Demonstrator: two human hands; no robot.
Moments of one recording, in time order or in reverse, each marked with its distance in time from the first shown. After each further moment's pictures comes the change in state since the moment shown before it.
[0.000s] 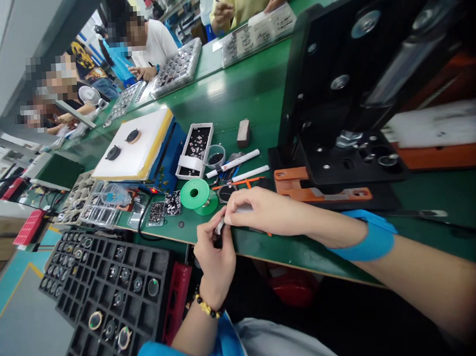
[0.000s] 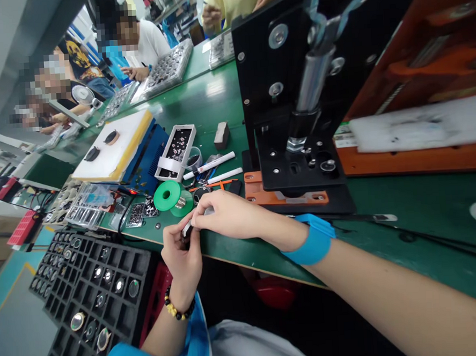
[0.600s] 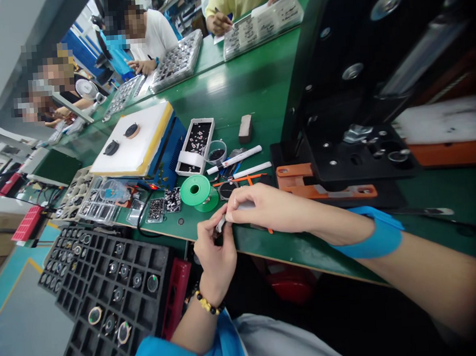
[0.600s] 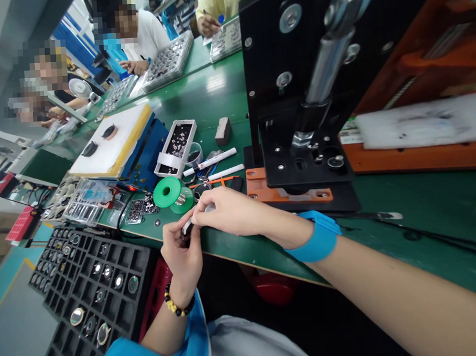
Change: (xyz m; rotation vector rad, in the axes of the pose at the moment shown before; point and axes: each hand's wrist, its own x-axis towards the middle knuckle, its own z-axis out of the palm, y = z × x) left_hand 0.001 0.004 0.000 0.035 0.001 0.020; right_hand -0.002 -0.008 -0.002 0.054 -0.022 0.085
